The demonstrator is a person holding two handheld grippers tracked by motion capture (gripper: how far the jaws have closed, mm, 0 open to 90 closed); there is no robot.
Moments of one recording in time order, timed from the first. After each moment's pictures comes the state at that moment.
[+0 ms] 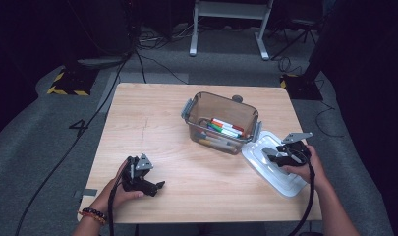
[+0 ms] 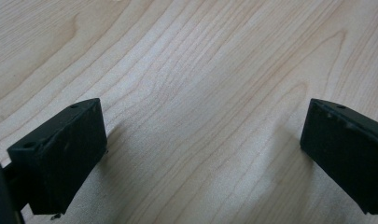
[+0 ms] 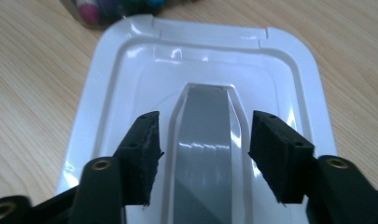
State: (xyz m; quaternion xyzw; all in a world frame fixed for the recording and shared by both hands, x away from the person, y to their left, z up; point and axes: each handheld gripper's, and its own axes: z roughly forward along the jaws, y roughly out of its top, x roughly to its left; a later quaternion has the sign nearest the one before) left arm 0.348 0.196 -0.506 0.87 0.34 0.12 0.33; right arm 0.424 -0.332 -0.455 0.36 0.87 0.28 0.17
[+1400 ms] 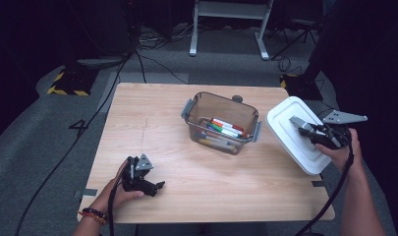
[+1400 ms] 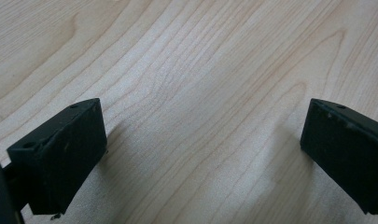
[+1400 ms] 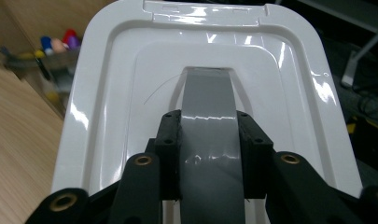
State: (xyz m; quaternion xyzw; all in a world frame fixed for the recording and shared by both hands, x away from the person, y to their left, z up) left arm 0.348 0.195 -0.506 0.87 0.34 0.12 0.33; right arm 0.420 -0.390 -0.351 0.36 0.81 0.38 0.26
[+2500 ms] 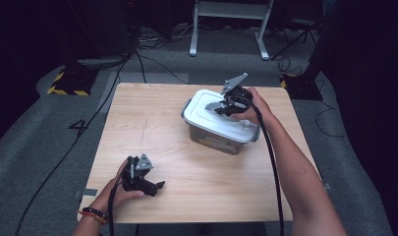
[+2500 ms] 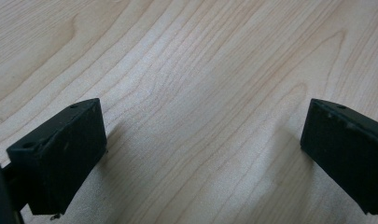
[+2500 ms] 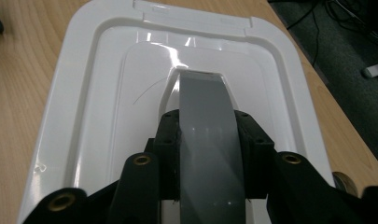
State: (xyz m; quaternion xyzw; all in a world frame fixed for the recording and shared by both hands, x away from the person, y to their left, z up) left arm 0.349 0.195 -0.506 0.87 0.34 0.12 0.33; right arm 0.537 -0.141 -0.344 0.15 0.93 0.30 0.15
